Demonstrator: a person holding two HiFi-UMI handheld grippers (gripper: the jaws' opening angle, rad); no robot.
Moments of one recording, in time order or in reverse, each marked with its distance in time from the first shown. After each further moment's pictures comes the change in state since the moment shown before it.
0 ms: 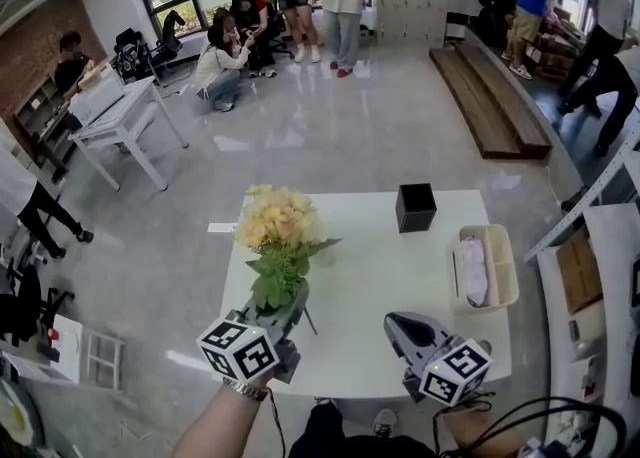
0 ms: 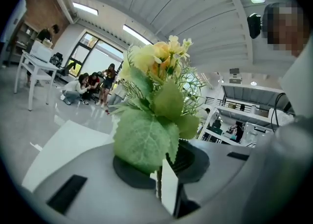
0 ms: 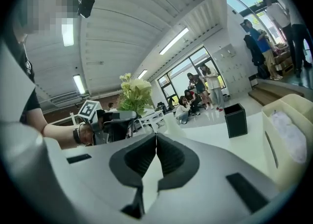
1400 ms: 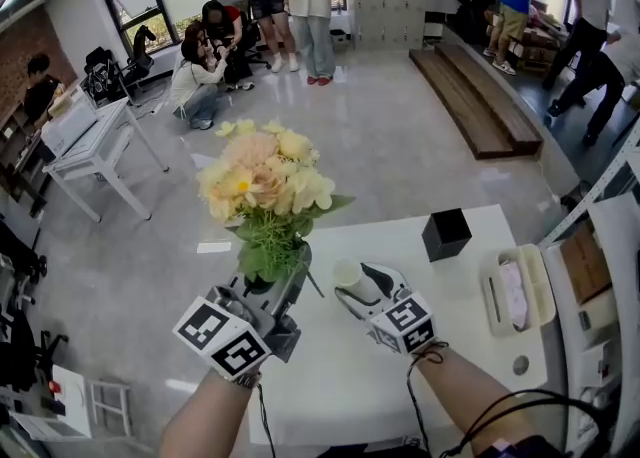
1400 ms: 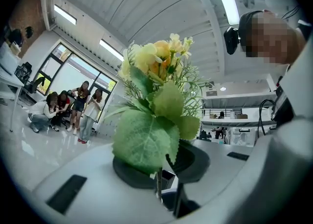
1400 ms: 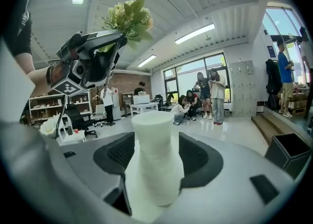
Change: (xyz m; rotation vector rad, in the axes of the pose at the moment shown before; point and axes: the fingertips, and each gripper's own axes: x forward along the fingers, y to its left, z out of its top) left arm 0.045 0.082 0.166 0.177 -0.197 -0.294; right arm 0.272 -0.049 0.009 -0.299 0.104 -0.086
